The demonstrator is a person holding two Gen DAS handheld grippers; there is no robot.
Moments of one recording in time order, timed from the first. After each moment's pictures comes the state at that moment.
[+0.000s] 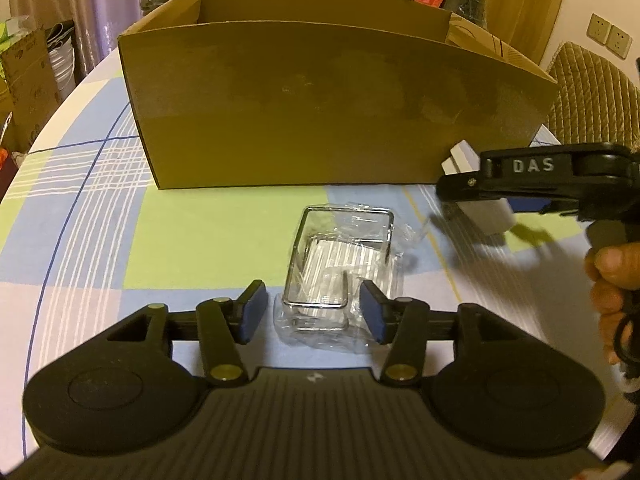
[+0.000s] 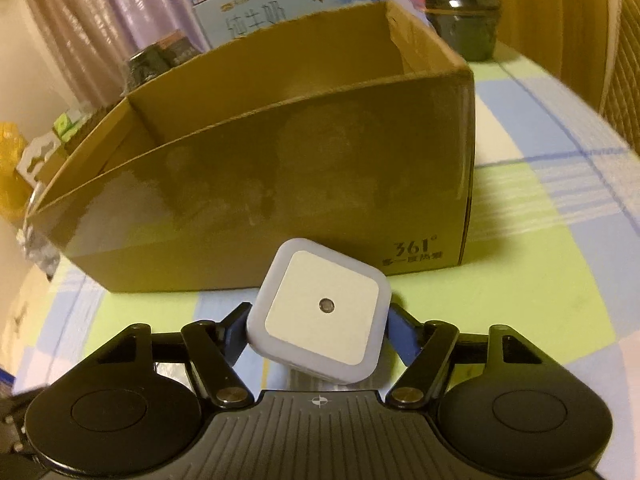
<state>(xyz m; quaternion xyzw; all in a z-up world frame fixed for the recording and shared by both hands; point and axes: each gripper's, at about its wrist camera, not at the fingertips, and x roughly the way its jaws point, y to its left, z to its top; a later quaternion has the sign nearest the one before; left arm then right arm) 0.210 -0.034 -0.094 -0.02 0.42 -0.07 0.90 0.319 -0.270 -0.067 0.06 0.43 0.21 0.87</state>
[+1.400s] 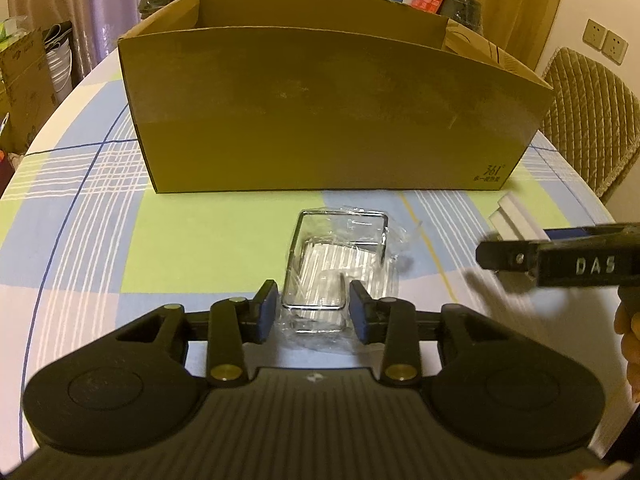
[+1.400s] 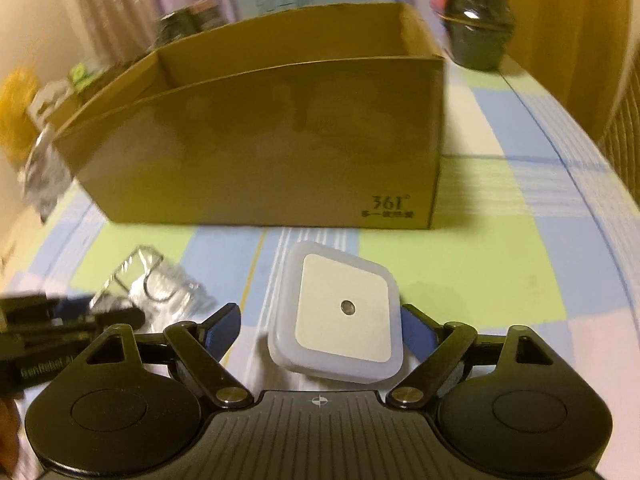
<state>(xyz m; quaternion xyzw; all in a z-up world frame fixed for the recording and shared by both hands) 0.211 -0.033 -0.092 -0.03 0.42 -0.07 0.91 0.283 -0.289 -0.070 0.00 0.44 0.22 0.87</state>
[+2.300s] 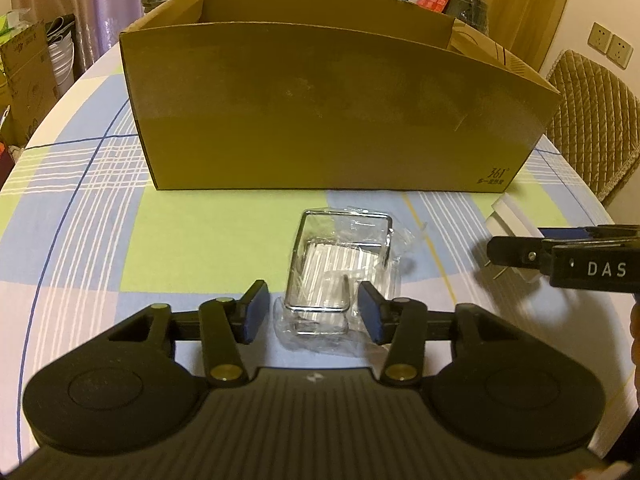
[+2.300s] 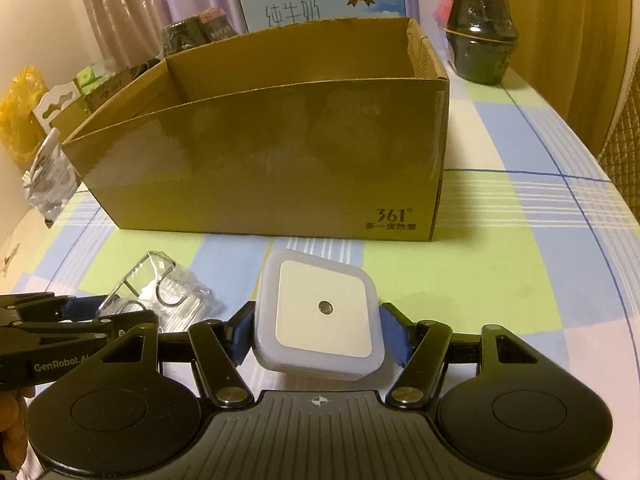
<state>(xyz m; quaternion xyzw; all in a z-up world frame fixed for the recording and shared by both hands) 0.214 -0.032 -0.088 -0.03 0.42 -0.07 0.90 0.276 -0.287 -0.062 -0.02 0.42 0.24 0.88</state>
